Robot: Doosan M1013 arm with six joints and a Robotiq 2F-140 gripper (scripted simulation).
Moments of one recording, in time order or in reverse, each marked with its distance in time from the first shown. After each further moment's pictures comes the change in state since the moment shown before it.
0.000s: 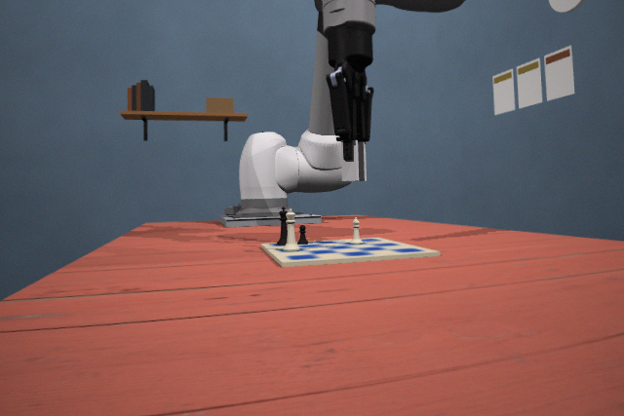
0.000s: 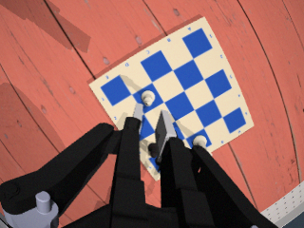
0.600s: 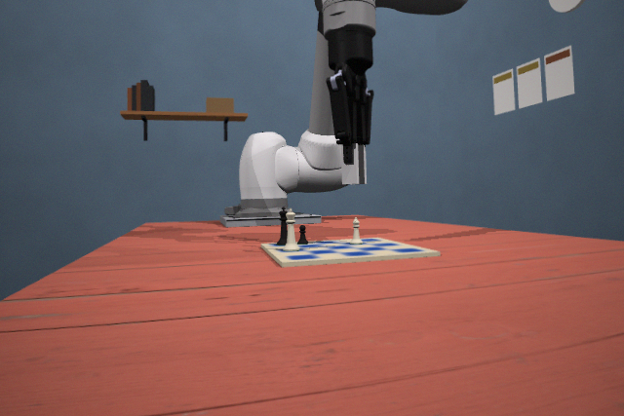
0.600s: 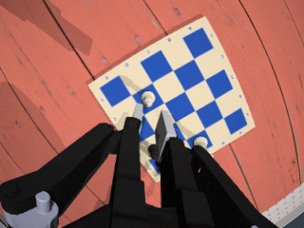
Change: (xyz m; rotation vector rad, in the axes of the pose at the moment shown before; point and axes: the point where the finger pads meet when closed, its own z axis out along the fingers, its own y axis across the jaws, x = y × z) arm 0.000 0.000 0.005 0.000 0.000 0.000
